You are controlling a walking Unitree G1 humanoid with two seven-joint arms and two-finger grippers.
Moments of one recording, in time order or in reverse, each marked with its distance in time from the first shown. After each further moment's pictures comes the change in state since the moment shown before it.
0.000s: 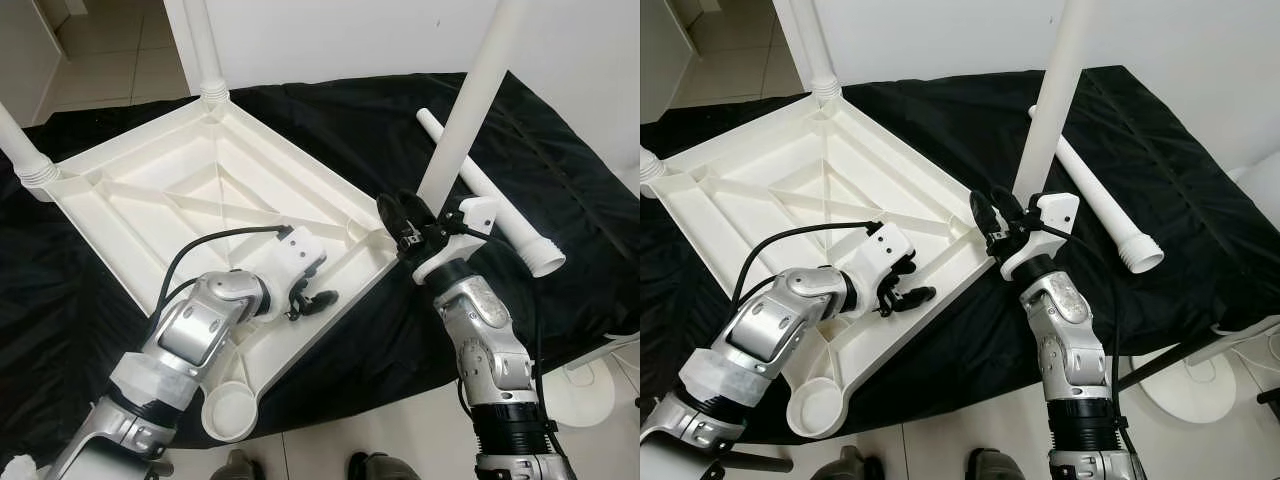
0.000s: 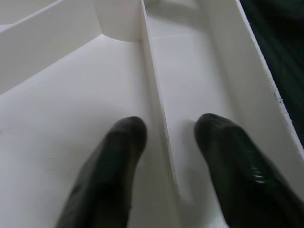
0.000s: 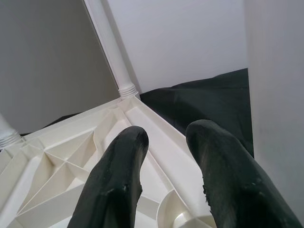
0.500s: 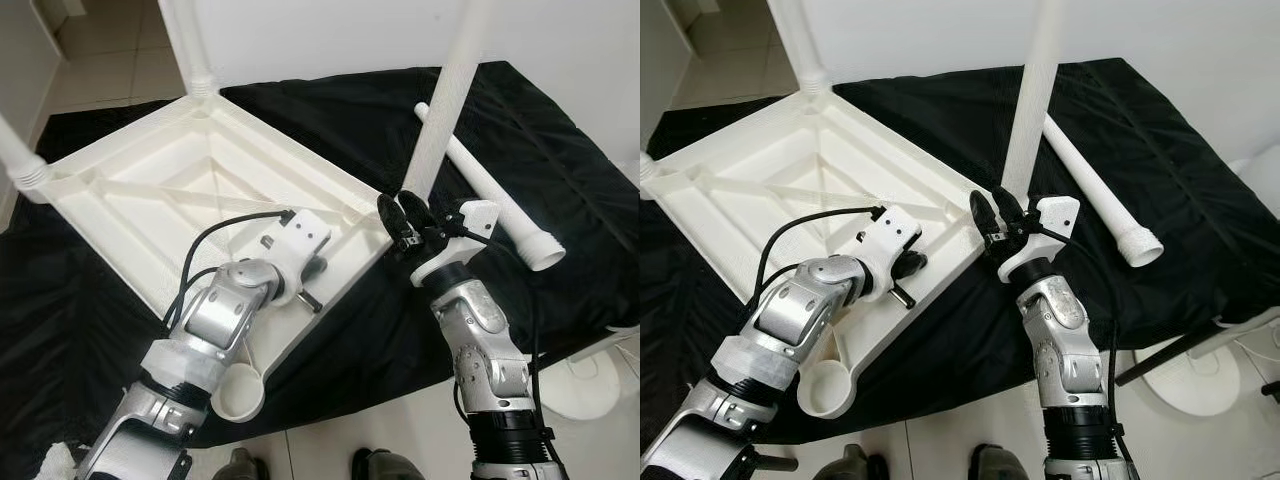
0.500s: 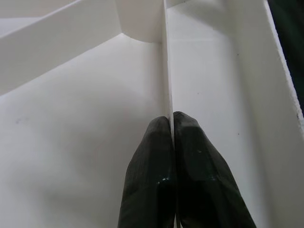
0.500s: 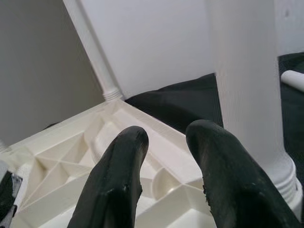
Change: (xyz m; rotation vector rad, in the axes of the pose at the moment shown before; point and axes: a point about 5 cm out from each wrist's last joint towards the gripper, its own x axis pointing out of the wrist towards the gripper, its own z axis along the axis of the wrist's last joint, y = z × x) left arm 0.015 0.015 0.013 -0.100 -0.013 0.222; right arm -0.002 0.004 0.002 0.010 -0.017 -0.040
